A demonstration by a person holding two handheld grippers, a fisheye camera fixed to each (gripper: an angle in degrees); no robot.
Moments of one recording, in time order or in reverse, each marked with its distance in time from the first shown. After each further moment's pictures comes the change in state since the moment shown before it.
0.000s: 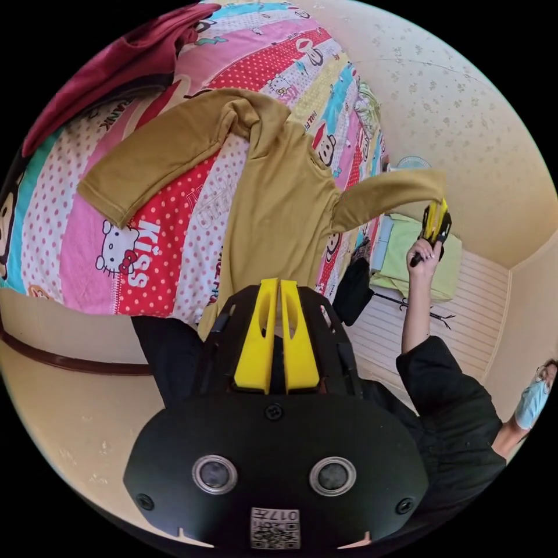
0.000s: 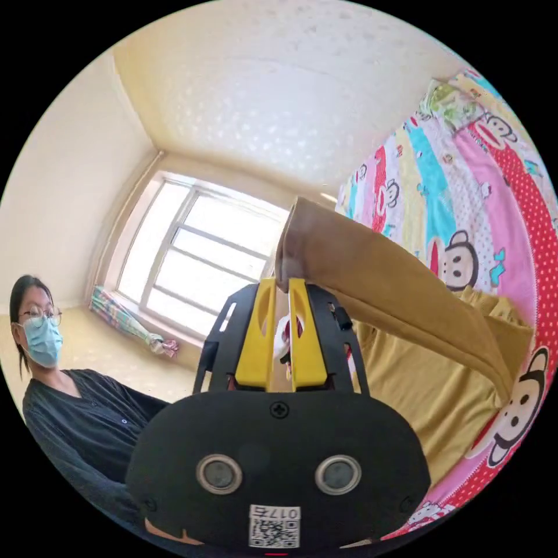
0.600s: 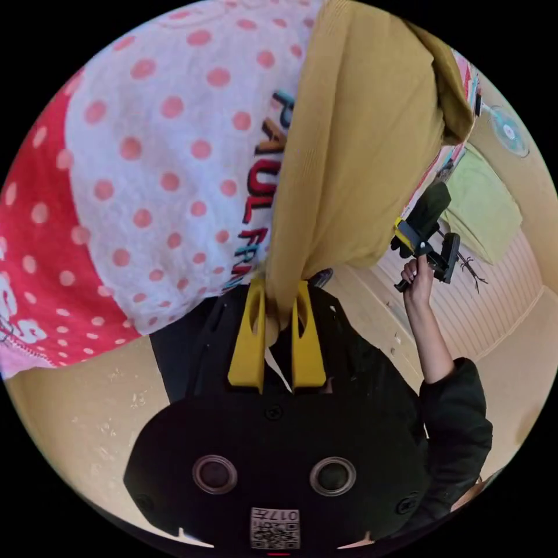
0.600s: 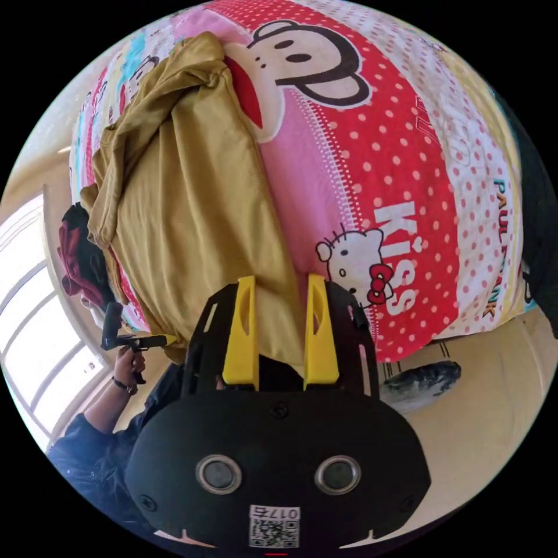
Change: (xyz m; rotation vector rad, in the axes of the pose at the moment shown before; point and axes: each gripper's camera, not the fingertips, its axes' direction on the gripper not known) left arm -0.060 -0.037 0.169 -0.657 -0.126 -0.091; right arm 0.191 0.242 0.036 -0.329 0.941 0.753
